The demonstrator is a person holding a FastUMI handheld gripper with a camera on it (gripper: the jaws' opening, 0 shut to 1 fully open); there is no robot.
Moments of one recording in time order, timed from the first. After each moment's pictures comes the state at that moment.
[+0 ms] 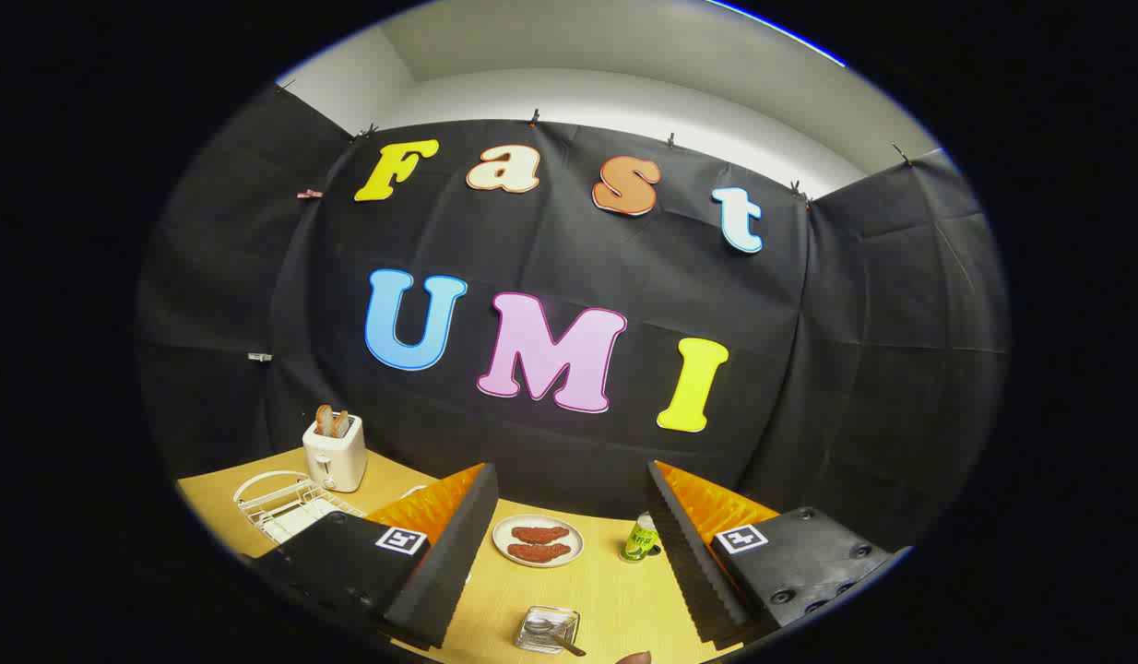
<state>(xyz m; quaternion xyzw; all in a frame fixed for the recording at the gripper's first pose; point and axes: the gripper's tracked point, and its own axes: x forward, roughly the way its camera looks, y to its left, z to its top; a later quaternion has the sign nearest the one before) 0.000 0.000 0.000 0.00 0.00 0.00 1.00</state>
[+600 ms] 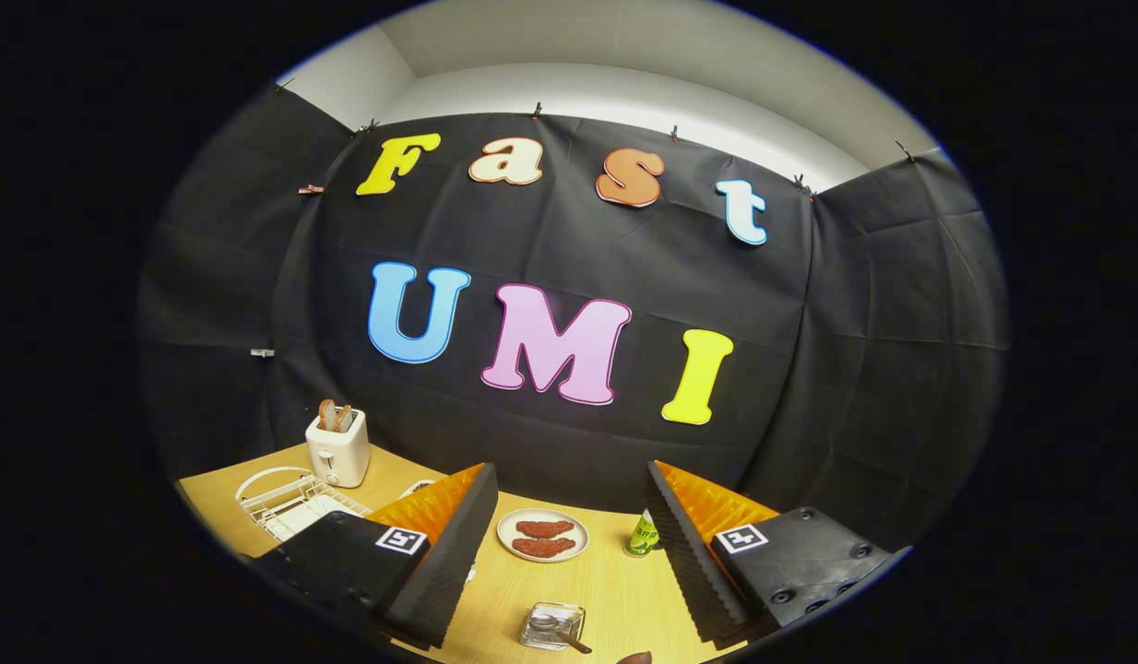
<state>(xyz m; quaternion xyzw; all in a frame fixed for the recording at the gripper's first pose) 0.002 0.004 -0.009 0.00 0.01 0.00 1.00</state>
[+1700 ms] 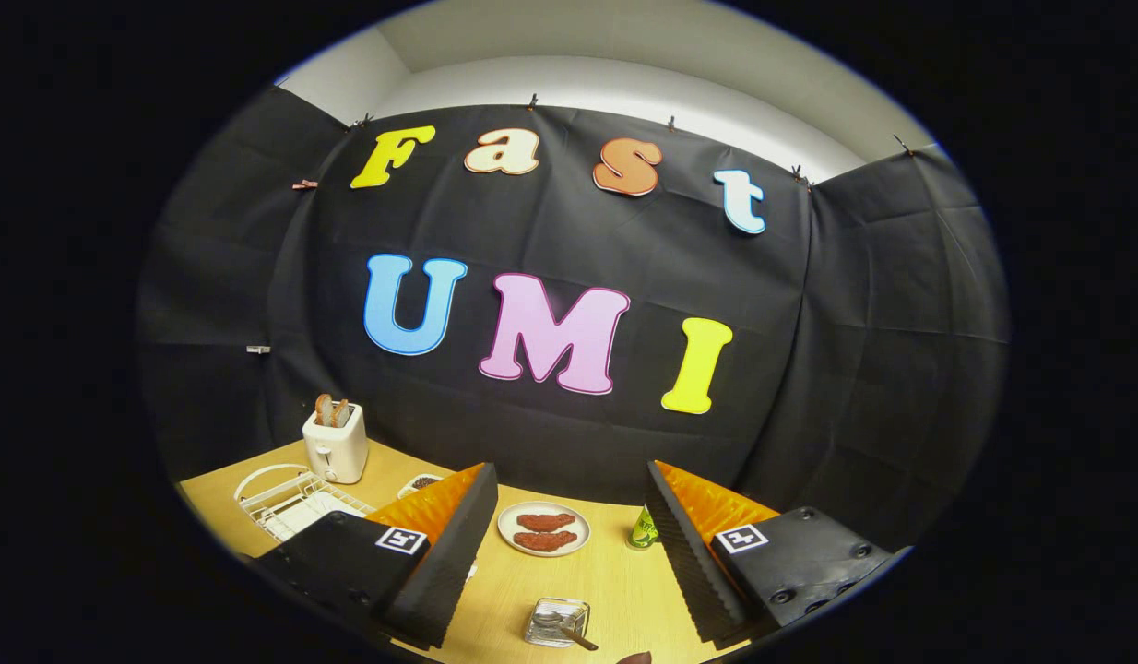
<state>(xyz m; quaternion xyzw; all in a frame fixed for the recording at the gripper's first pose) 0.009 0.011 -0.019 0.01 0.03 0.00 1.00</state>
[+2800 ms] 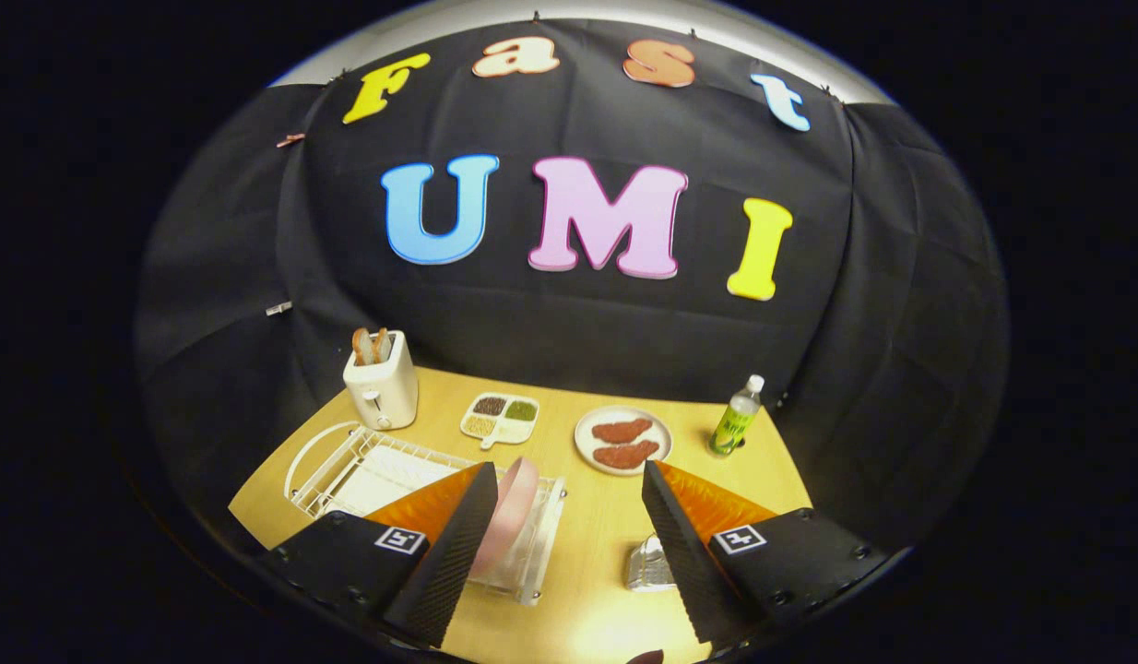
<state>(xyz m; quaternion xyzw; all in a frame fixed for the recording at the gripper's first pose) 0.032 0.135 -0.117 0.07 0.25 0.04 0.96</state>
